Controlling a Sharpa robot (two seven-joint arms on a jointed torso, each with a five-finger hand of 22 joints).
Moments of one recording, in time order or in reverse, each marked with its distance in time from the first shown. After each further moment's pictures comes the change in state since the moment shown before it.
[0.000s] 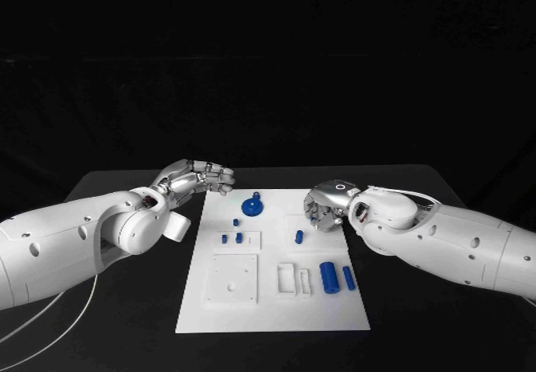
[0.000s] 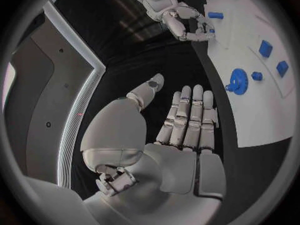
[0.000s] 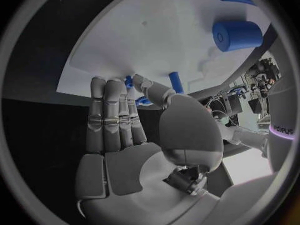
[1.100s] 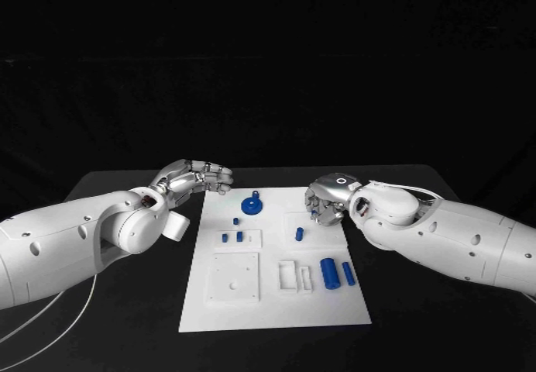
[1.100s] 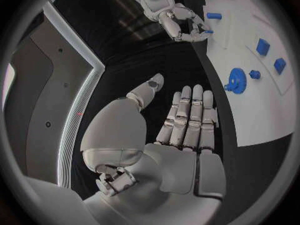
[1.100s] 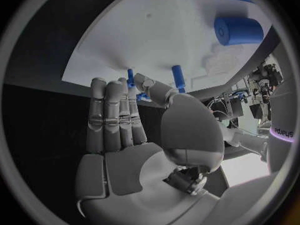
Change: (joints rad) left arm 0.000 0.006 0.000 -0.014 0.003 0.001 -0.002; left_hand 0.000 0.000 -0.003 -0.003 0.002 -0.004 0.004 -0.001 -0.003 -0.004 0.004 0.000 -0.007 0.006 -0.001 -0.004 0.003 0.010 0.000 0.000 -0.004 0.001; right arm 0.012 -0.001 0.026 -0.006 -0.034 -0.014 -0.010; right_hand -0.006 -0.007 0.018 -0.007 0.030 0.022 -0.008 0.004 0.034 0.032 -0.014 0.000 0.088 0.005 -0.012 0.034 0.022 -0.003 0.016 -0.012 0.016 0.022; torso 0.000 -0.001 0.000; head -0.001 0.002
